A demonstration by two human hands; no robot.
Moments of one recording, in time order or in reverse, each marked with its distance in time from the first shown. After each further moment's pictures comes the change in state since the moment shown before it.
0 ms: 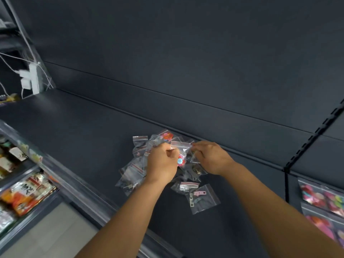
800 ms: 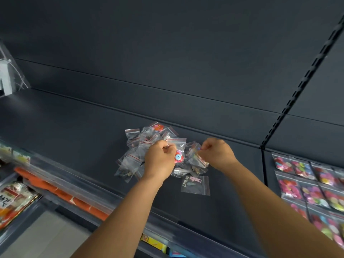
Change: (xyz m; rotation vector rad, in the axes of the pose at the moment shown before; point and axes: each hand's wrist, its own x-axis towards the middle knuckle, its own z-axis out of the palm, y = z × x) left_hand -0.036 0.001 -0.011 -0.159 -0.145 -0.045; right_hand -0.065 -0.019 -0.003 0.329 0.227 0.528
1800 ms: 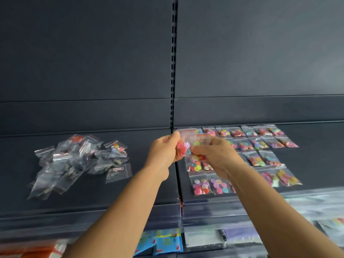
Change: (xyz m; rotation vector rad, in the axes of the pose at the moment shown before) left_hand -0.137 0.089 0.128 -0.352 -0.569 -0.056; right_hand -0.190 0.094 -0.133 0.805 0.237 0.289
